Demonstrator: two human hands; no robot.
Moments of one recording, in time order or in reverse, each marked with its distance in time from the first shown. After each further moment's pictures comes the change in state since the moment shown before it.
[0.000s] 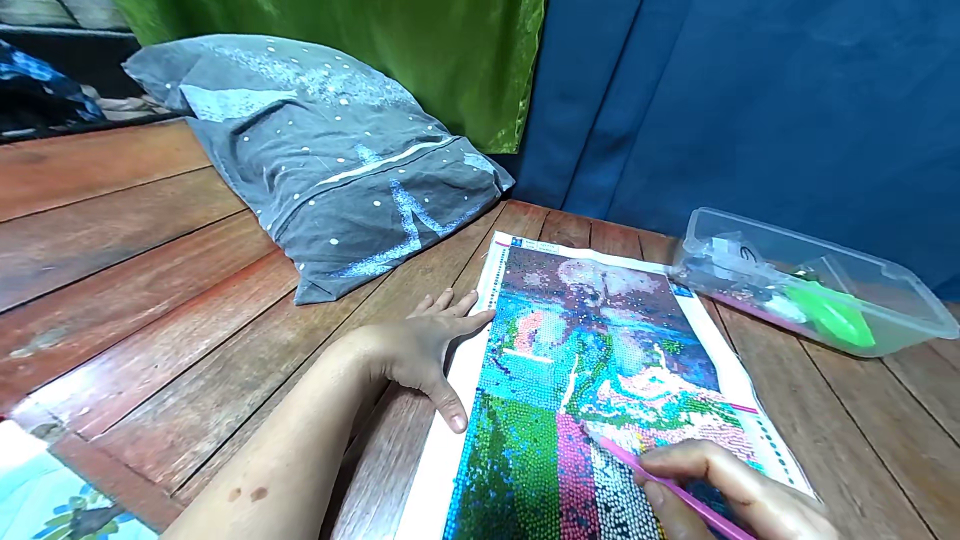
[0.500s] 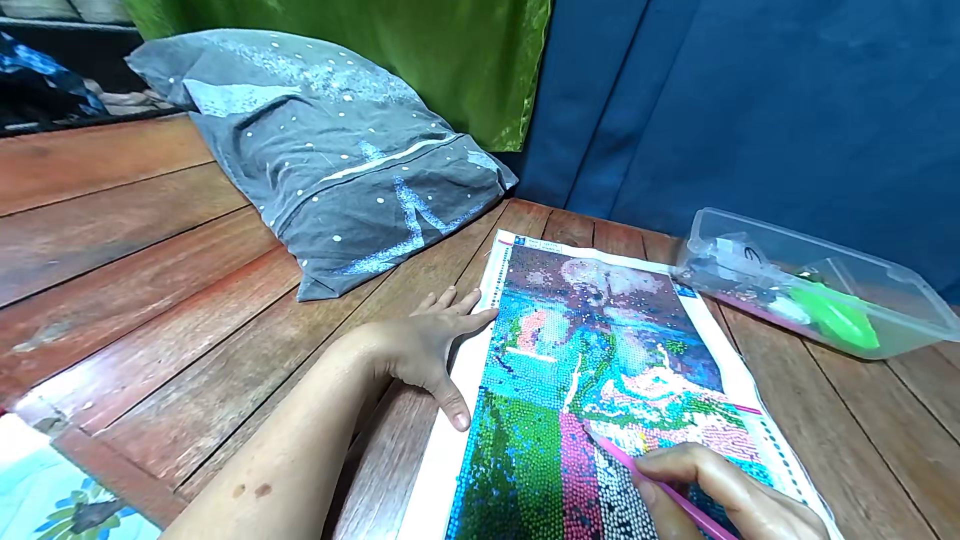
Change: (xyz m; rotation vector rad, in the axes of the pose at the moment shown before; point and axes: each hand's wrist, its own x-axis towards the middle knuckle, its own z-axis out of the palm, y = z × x) left_hand -0.001 0.001 0.000 -0.010 0.024 0.017; right_hand 0.000 0.001 0.006 -0.109 0.000 -0.082
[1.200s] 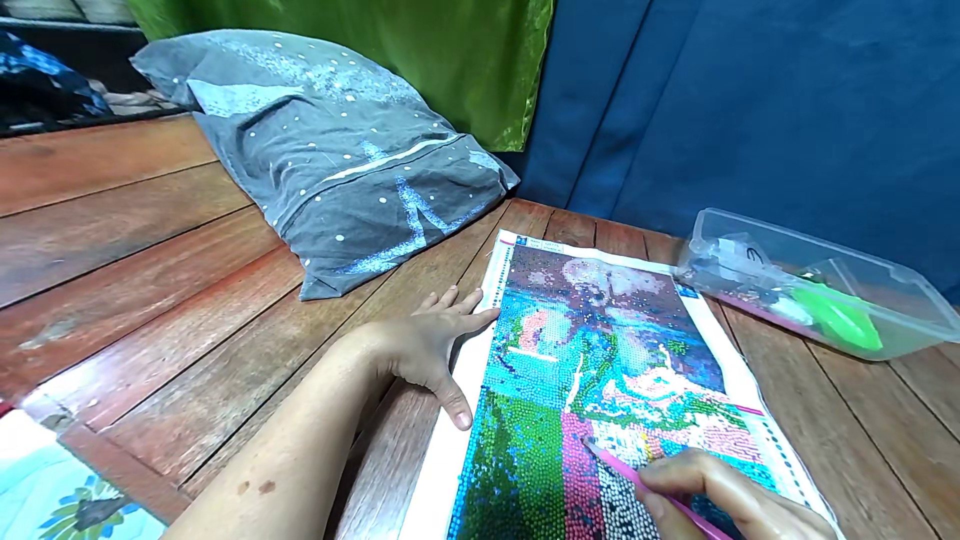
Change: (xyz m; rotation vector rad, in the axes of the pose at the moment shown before) left_hand 0.002 -0.001 -0.004 0.029 -0.048 -0.001; right_hand 0.000 -0.003 -0.002 0.051 -0.009 -0.006
